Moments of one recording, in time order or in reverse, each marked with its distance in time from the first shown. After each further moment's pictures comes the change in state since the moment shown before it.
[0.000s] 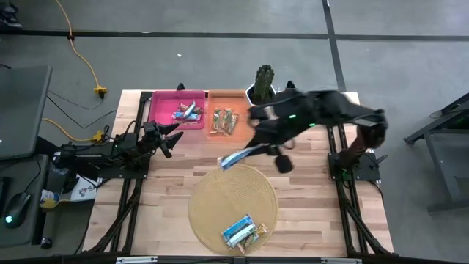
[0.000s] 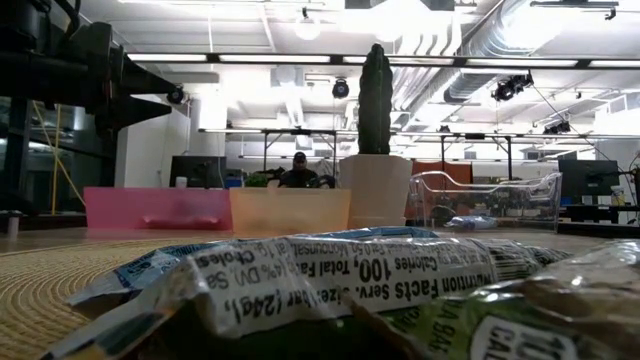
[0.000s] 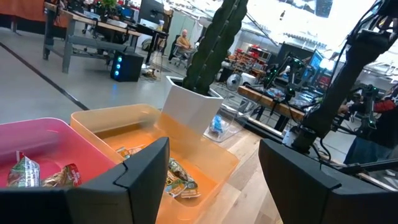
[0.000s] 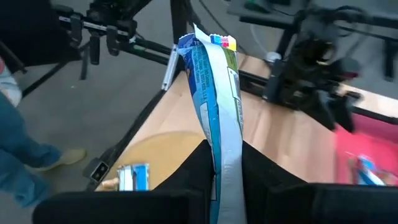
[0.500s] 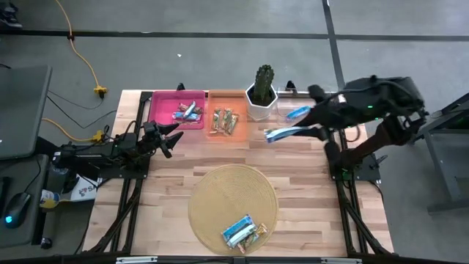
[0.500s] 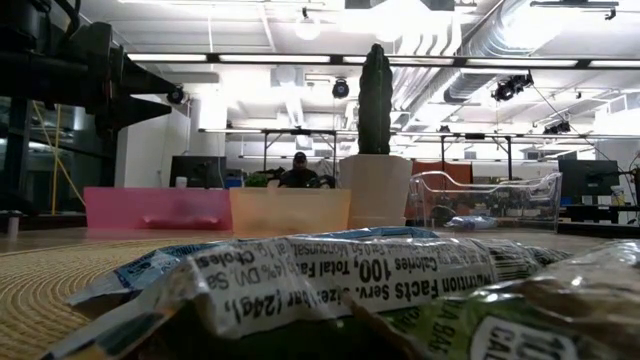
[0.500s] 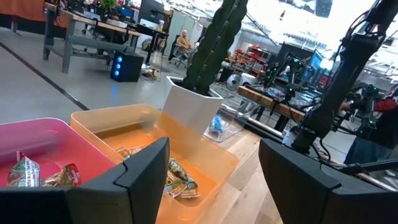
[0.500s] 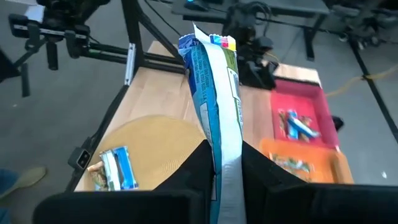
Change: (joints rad) left arm 0.000 0.000 0.000 0.000 0.000 0.000; right arm 0.090 -0.285 -0.001 -0.245 0.318 0.138
